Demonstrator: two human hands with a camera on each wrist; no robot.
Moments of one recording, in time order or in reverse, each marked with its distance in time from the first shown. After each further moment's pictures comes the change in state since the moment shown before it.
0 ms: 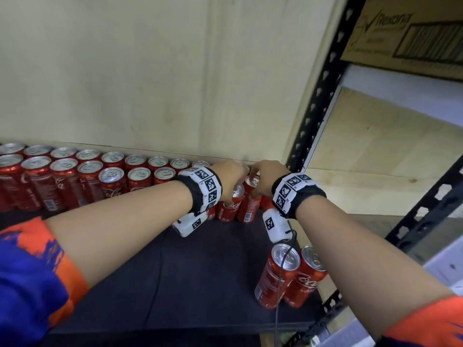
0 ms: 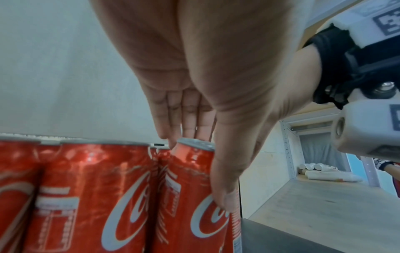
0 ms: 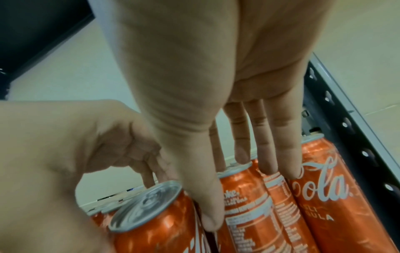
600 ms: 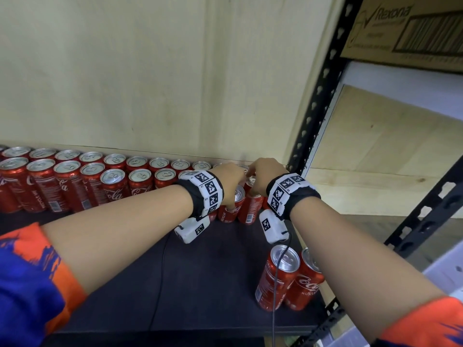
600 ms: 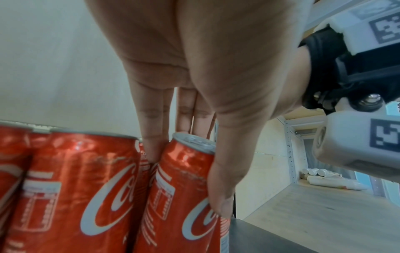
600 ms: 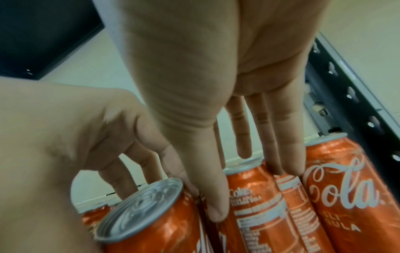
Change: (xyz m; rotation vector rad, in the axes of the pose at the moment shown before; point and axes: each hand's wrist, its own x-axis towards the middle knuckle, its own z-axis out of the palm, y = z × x) left_hand -0.004 0.008 0.001 -0.032 -0.036 -0.041; right_hand 0.007 -0.005 0.005 -0.020 0.055 -0.035
